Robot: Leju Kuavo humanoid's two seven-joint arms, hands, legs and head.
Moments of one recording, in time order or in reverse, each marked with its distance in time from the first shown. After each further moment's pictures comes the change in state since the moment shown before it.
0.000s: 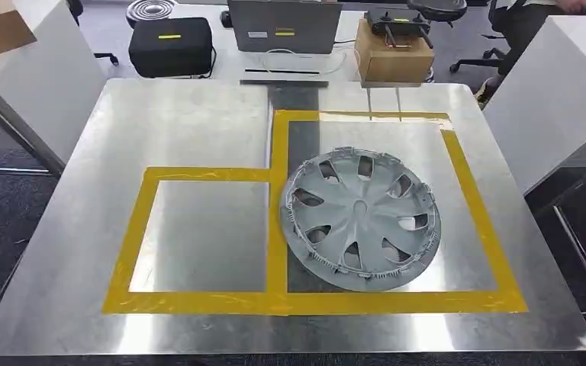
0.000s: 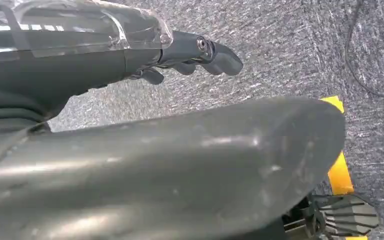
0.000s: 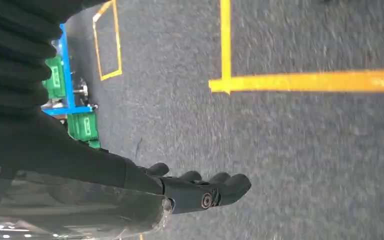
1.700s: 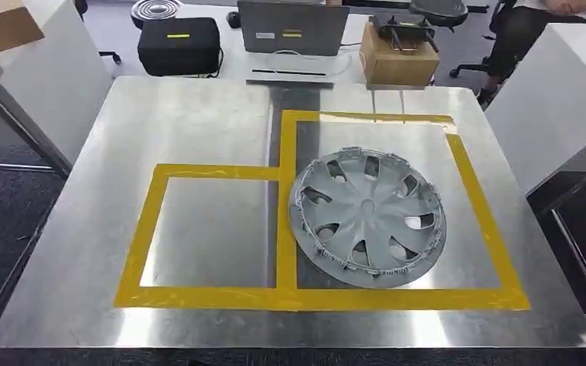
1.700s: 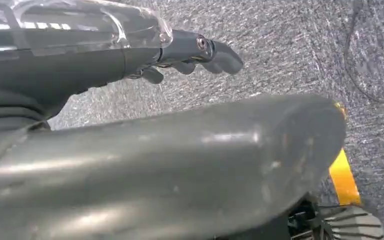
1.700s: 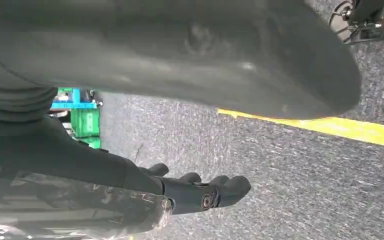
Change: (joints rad) left arm -0.001 0.009 -0.025 0.000 -0.025 0.003 -0.005; right arm -0.009 0.060 0.066 0.060 -0.020 0.016 -0.030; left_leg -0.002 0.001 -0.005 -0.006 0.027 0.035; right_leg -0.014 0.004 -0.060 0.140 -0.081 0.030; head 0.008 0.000
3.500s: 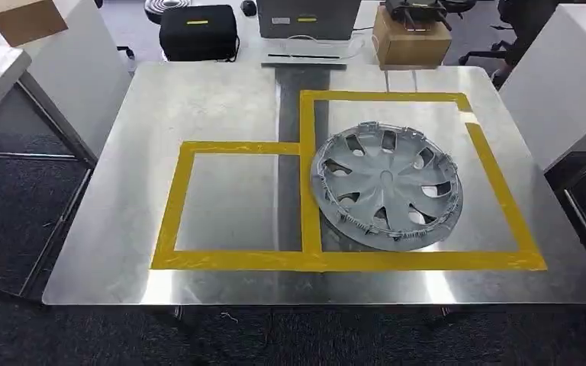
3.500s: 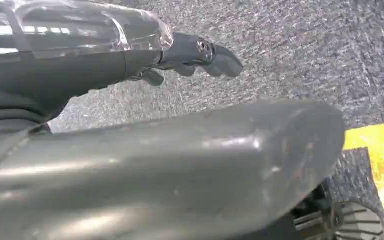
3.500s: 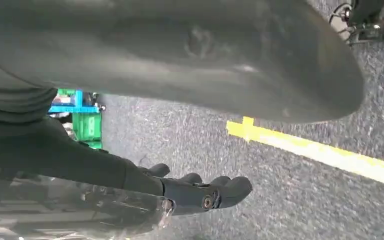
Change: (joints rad) left arm -0.011 -0.001 -0.006 -0.010 -0.005 0.003 0.011; right arm -0.014 0.007 0.015 0.018 -0.009 0.000 0.003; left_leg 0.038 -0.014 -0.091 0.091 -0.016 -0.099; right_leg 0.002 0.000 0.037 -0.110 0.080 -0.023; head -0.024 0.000
